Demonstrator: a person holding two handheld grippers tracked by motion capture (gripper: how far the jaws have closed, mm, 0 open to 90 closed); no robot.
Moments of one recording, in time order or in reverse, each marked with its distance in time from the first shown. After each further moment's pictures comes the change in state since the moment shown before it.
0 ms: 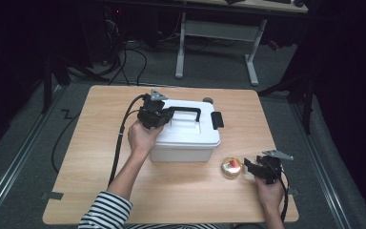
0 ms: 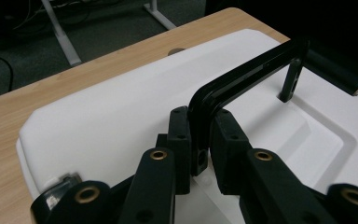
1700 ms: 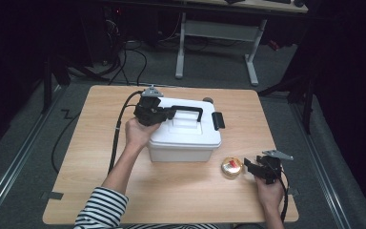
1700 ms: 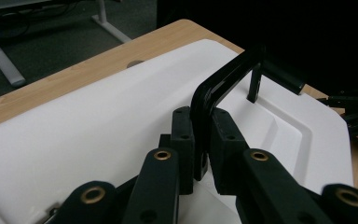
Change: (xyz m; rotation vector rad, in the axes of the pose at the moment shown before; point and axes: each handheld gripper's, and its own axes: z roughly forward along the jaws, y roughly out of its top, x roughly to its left) left arm 0.022 0.000 0.000 -0.045 -0.221 0.039; right arm 0.000 0.000 0.000 0.001 -0.002 -0.003
